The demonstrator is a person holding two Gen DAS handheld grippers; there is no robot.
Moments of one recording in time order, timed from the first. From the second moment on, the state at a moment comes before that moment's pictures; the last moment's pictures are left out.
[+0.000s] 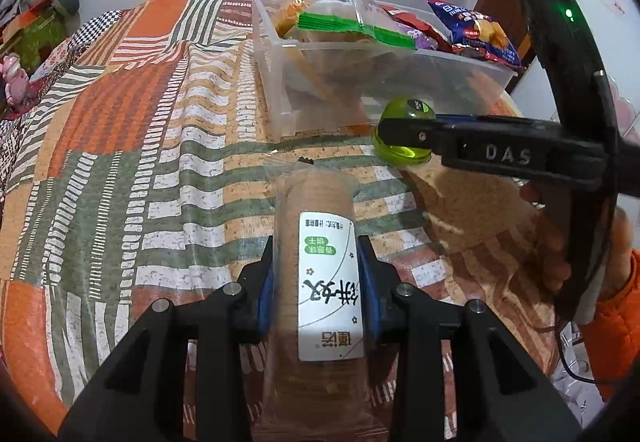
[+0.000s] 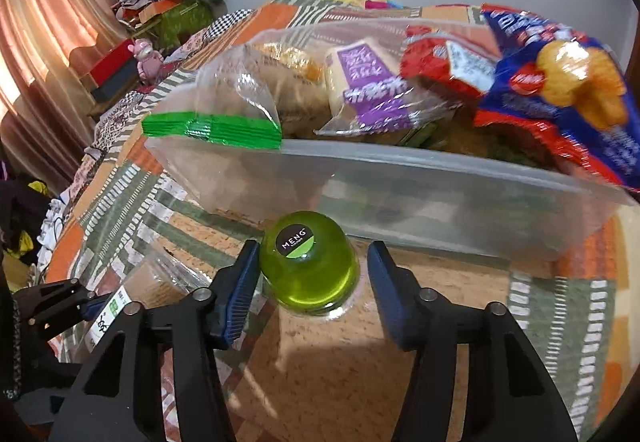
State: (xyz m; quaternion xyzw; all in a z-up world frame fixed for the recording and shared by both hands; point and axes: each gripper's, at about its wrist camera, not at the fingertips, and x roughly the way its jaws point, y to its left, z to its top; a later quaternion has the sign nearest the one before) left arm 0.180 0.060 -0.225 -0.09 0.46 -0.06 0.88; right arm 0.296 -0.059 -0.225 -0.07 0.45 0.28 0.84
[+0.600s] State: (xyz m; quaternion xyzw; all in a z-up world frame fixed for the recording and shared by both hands) left arm 0.202 0.054 -0.128 -0.09 0.38 -0.07 0.92; right arm 0.264 -0.107 -0.158 -0.04 0.36 0.28 0.89
